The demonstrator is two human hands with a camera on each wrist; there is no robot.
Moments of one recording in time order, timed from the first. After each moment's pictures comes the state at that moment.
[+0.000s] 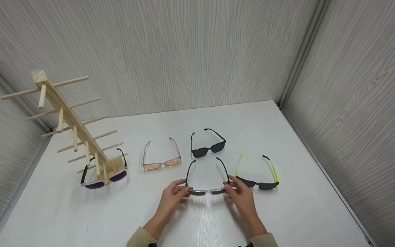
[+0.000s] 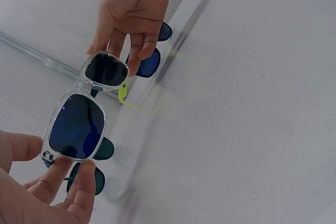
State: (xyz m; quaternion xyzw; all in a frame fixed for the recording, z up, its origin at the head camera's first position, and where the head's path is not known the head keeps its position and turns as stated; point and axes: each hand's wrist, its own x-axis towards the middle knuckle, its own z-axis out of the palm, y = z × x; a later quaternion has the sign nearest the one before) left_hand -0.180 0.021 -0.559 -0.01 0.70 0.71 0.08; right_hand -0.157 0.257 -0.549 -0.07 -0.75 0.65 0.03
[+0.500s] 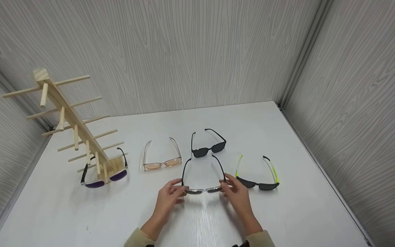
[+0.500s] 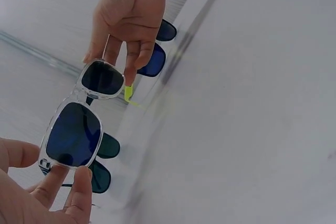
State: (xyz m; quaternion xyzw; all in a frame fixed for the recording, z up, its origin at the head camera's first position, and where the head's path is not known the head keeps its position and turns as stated) left_hand -0.170 0.010 -0.538 -0.03 0.69 0.72 0.05; right_hand -0.166 0.249 -0.564 -0.02 -0.73 0.68 0.06
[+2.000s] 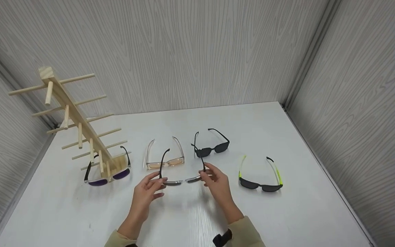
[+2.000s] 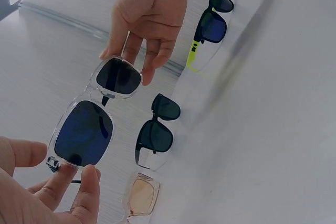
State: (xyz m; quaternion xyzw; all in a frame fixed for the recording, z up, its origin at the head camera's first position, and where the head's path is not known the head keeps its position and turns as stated) left_hand -0.175 -0.051 -0.525 -0.05 0.68 0.73 0.01; right_hand -0.191 0.182 -0.521 0.01 -0.73 0.68 0.03
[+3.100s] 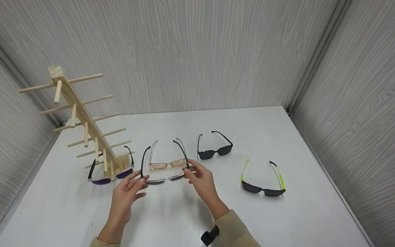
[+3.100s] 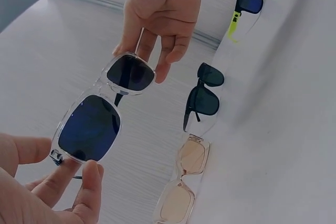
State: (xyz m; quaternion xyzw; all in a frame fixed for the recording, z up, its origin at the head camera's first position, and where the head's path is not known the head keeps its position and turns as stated) left_hand -0.163 -0.096 -0.501 -0.09 0.68 0.72 -0.05; right_hand -0.203 0.134 -0.500 0.08 -0.73 0.68 0.00
